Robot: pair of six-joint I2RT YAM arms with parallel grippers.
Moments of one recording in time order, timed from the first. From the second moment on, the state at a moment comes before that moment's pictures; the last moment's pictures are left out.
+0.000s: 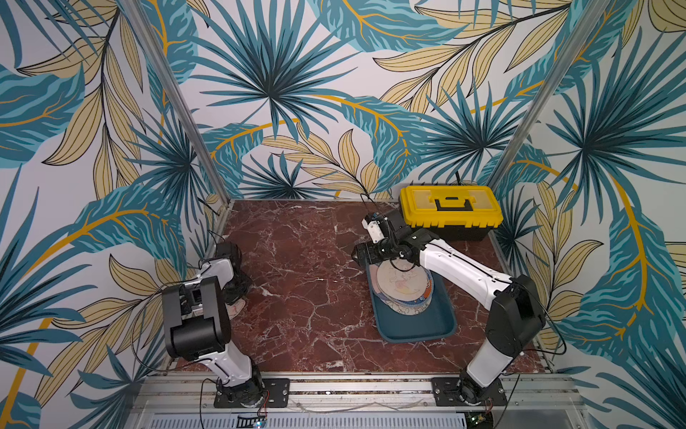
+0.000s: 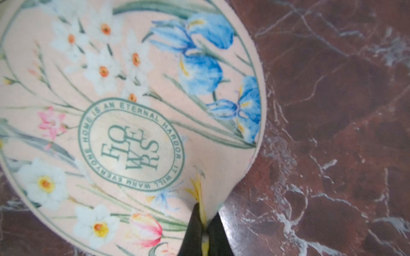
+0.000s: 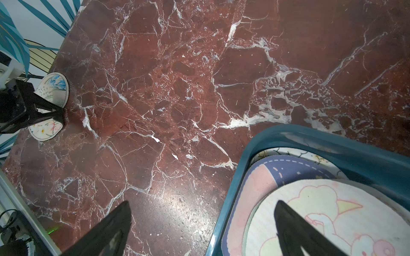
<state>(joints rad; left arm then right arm) 0.29 1.64 0.93 -0.67 -0.09 -0.63 0.58 1.72 1.43 -0.59 -0.12 0.25</state>
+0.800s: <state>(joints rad) -0.01 1.35 1.13 -0.73 0.13 -0.72 0.66 1.72 1.32 -0.36 -0.15 0.16</state>
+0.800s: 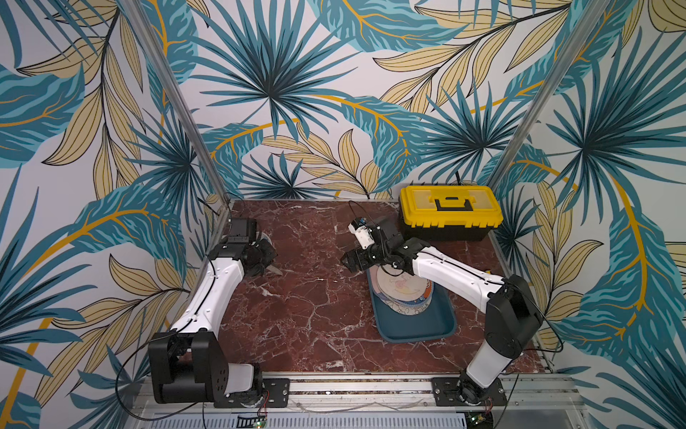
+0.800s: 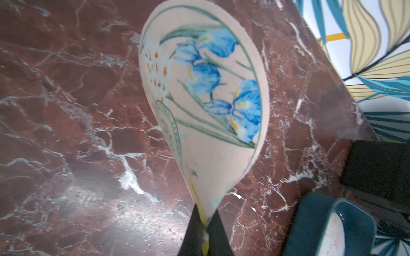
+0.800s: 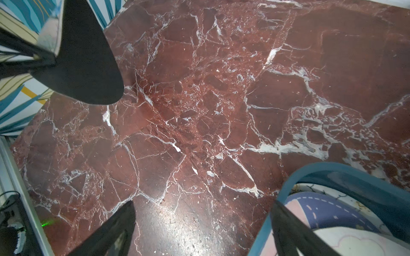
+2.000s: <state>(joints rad) -0.44 1.53 1.48 -0.67 0.27 -0.77 0.77 1.66 1.22 0.07 0.00 0.08</state>
